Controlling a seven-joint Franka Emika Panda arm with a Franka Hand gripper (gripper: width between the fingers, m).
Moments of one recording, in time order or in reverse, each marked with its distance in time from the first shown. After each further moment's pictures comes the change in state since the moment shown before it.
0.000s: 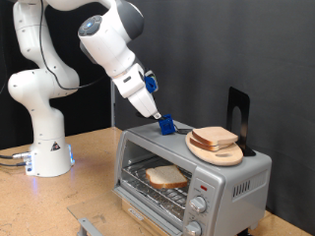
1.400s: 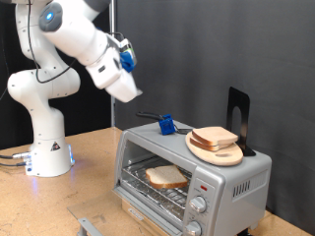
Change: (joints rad) arm -0.096 0.063 -0.256 0.209 -0.063 -0.700 0.169
